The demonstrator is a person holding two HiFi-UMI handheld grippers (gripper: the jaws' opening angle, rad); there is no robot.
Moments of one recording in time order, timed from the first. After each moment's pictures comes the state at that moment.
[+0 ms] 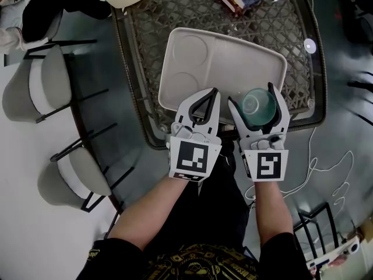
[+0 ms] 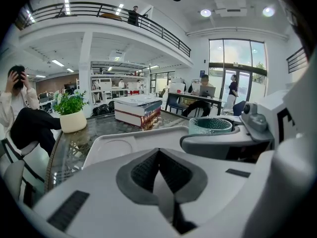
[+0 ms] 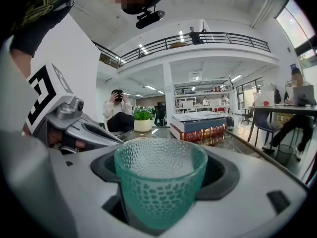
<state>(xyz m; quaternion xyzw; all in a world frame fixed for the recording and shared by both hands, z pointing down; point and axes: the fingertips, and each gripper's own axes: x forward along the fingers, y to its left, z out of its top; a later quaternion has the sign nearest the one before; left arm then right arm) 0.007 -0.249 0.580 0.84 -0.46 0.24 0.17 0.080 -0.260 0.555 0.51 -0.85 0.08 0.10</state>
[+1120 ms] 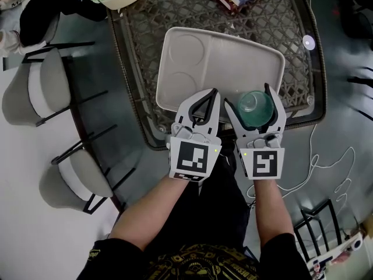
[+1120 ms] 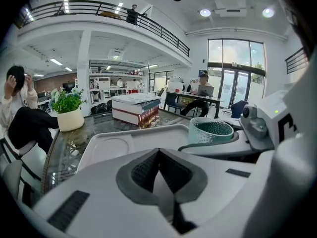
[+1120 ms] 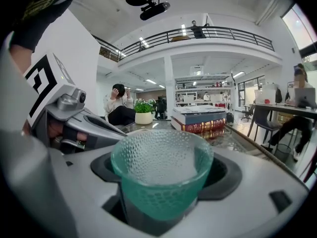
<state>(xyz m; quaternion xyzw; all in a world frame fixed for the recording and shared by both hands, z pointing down) 0.013 -0.245 0.585 0.84 -0.45 0.24 0.17 0.075 -0.249 0.572 0.51 -0.84 0.12 0.12</state>
